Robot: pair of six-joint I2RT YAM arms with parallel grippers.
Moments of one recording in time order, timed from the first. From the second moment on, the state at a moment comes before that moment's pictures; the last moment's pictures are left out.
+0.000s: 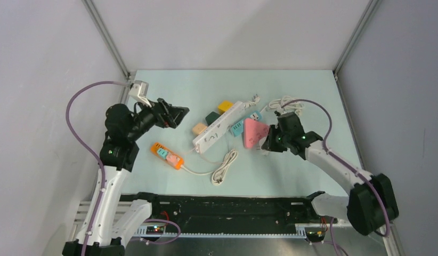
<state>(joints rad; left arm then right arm) -0.12 0.80 0.96 -0.24 0.48 -0.39 0.46 1.25 0.77 -0.44 -0.07 0.52</state>
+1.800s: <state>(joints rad) -0.70 1.02 0.78 0.14 0.75 -0.37 0.47 0.95 0.75 0.14 -0.99 0.86</state>
